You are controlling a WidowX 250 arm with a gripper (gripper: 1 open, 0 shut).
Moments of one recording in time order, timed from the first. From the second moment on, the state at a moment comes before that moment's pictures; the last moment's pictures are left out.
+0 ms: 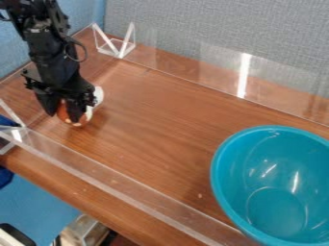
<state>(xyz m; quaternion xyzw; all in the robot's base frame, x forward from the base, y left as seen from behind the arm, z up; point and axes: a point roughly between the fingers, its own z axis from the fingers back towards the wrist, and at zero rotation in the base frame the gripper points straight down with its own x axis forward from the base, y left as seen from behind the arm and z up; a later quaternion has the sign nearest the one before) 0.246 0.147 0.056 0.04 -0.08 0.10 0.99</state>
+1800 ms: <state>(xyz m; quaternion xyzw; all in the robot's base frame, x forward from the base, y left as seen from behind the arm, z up) 0.247 0.098 0.145 0.04 -0.14 0.07 0.99</state>
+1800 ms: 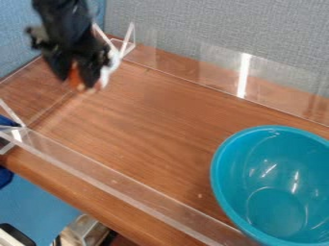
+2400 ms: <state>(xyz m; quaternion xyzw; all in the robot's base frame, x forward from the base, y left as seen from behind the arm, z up) 0.233 -0.036 0.168 0.00 -0.16 -0.03 0.99</state>
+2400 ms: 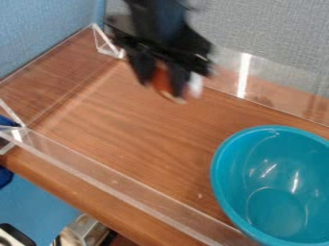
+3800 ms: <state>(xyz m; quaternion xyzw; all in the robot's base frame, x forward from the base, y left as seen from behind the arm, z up) 0.223 -0.109 0.082 0.00 -0.12 -0.07 0.99</state>
